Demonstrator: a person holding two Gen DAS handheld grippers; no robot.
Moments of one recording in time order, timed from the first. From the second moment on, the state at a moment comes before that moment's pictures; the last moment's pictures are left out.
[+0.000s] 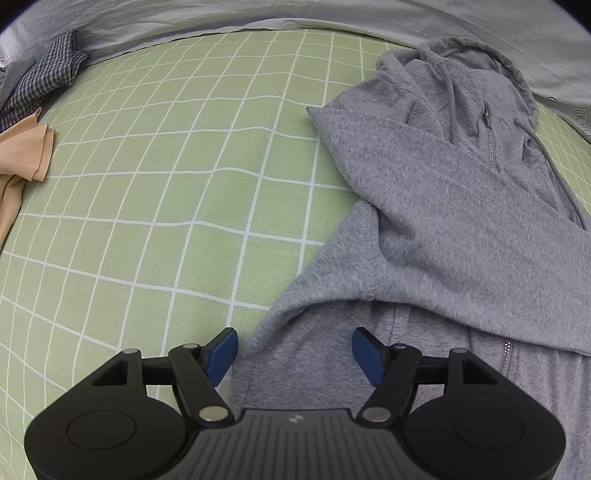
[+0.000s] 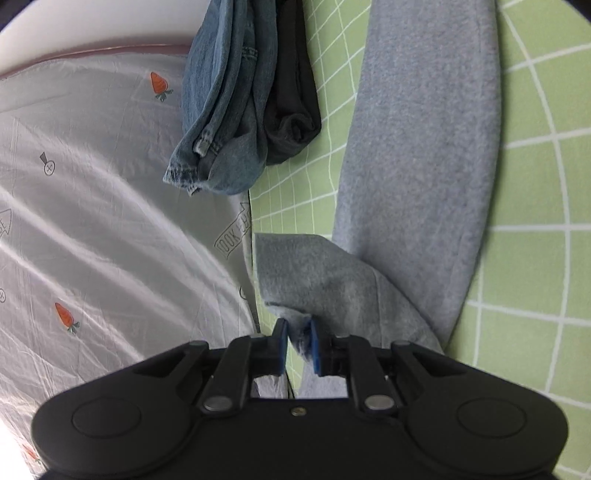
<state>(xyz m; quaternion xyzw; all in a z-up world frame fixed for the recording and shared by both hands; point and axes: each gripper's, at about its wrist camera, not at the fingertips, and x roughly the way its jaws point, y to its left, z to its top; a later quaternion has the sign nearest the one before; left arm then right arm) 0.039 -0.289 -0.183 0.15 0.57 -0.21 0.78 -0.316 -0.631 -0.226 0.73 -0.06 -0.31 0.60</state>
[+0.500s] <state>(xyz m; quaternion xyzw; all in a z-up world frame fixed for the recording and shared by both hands) 0.044 -0.279 -0.183 0.15 0.57 -0.20 0.78 -0.198 -0.586 -0.216 0.74 0.10 -0.15 0.65</state>
